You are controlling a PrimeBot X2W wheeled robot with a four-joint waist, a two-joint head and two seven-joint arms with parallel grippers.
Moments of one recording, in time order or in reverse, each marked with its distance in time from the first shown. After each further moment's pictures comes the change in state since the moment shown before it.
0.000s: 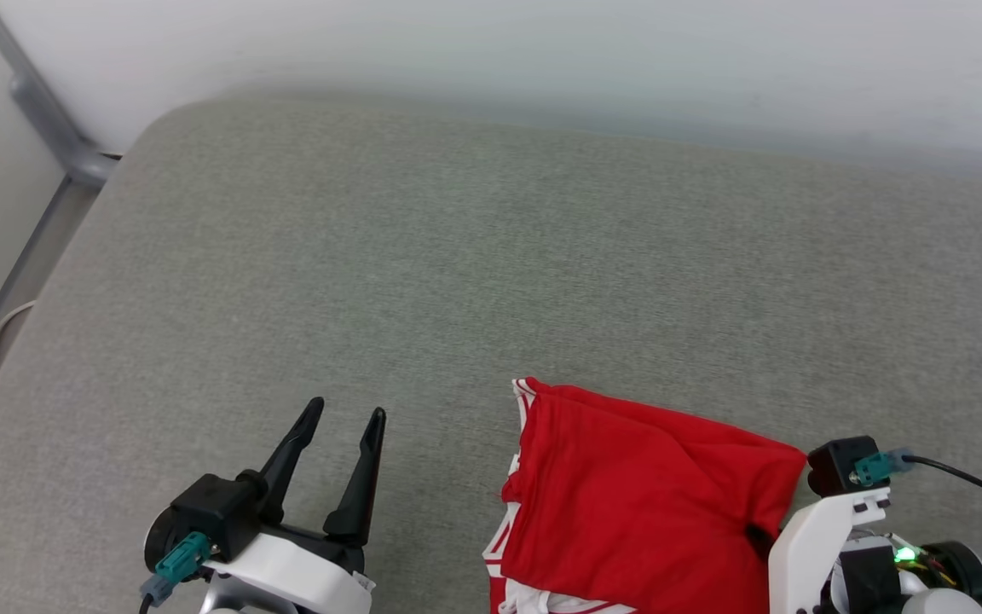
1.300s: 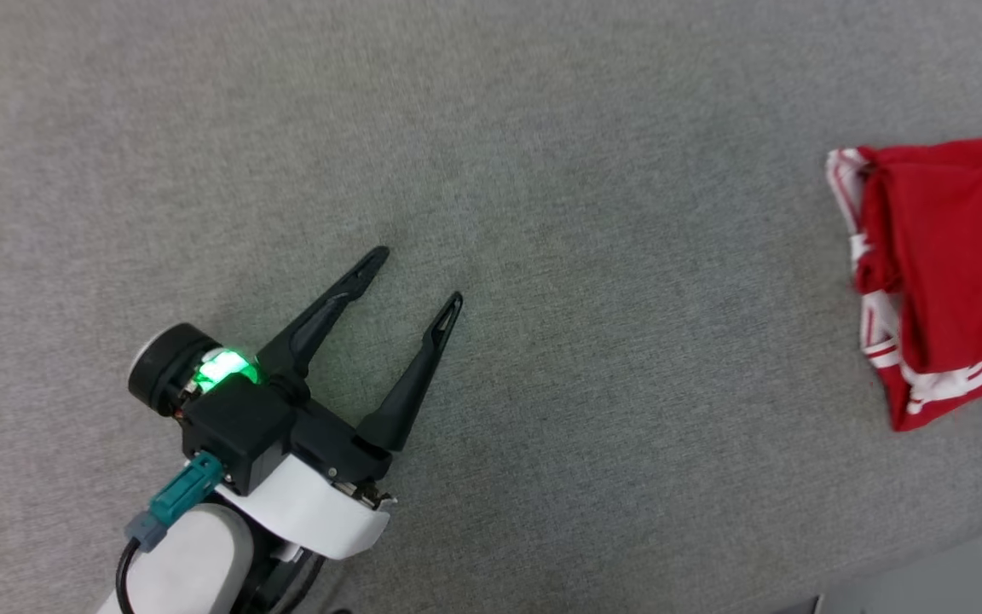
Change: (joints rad) left arm -0.224 0.193 -0.190 -0.298 0.054 0.002 0.081; right arm -0.546 -0.696 0.217 0.311 -0.067 0.000 -0.346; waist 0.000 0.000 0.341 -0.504
